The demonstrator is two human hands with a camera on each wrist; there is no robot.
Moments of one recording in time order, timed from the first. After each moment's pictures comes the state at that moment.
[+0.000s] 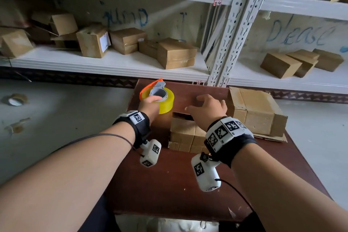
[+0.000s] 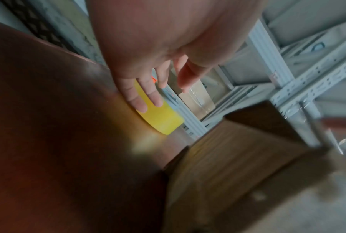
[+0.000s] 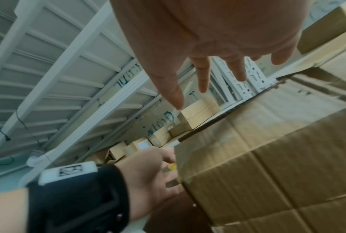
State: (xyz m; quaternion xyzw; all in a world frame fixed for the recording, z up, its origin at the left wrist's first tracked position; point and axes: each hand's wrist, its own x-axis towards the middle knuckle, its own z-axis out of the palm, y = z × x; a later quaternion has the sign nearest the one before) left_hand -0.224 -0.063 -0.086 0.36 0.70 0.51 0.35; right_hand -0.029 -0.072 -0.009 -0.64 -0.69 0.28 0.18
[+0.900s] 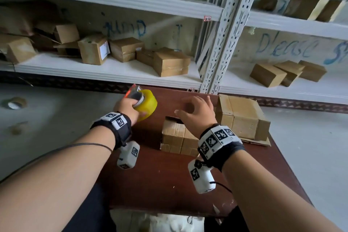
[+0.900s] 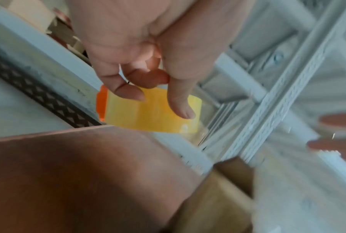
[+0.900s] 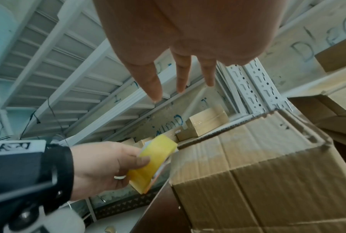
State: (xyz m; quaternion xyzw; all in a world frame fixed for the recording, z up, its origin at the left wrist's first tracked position) left_hand -0.262 -0.102 -0.059 0.43 0.78 0.41 0.21; right_hand -0.012 -0.103 0.017 -0.53 -0.76 0.25 0.27
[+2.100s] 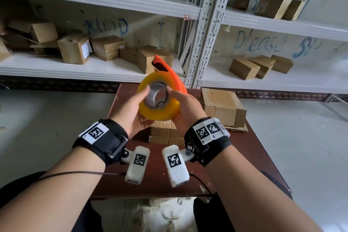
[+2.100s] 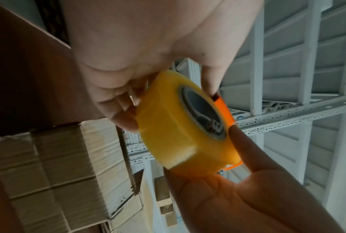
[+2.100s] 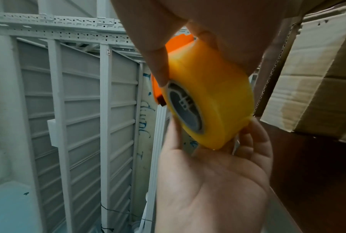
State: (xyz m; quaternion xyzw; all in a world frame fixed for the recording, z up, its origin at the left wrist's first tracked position) left_hand -0.165 -0.180 0.015 0.25 0.51 0.58 0.59; right_hand -0.022 -0.140 0.039 -0.42 -0.38 0.69 0.45
